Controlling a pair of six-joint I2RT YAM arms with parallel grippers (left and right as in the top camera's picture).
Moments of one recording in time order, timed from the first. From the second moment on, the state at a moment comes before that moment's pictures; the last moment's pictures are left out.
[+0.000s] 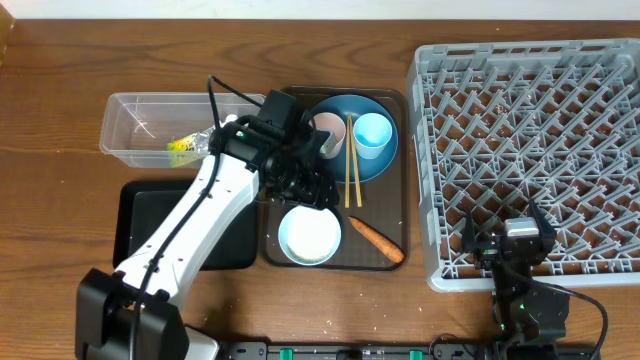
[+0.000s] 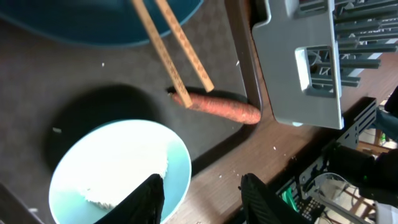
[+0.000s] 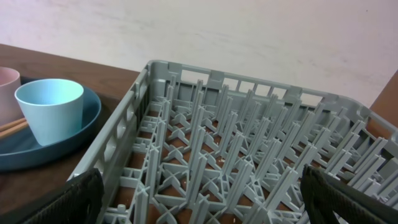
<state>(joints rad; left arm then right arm) -0.42 1.59 1.27 -1.00 0.53 -0.12 0.06 0.01 0.01 -0.07 0.02 -0.17</state>
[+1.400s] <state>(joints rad) -0.60 1.78 1.27 -1.02 0.41 -0.02 0.06 0.01 0.01 -0.07 0.02 -0.17</state>
